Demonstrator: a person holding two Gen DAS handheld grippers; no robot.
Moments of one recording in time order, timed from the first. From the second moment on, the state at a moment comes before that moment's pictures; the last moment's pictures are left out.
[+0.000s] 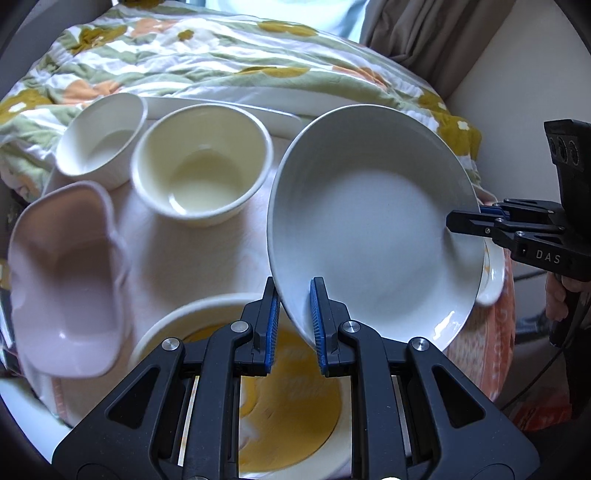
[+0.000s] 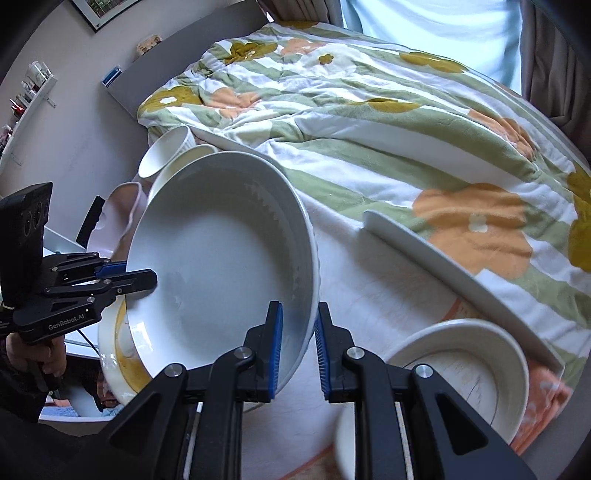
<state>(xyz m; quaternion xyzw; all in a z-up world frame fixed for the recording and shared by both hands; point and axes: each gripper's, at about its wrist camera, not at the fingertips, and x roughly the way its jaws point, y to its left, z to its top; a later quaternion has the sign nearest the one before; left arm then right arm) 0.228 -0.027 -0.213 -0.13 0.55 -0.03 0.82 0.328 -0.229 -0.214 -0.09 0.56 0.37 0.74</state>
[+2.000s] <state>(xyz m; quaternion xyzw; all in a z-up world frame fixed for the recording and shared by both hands) 0.129 0.004 -0.260 0.12 0.55 -0.06 0.83 0.131 -0.149 -0.250 -0.06 0.54 0.15 0.83</state>
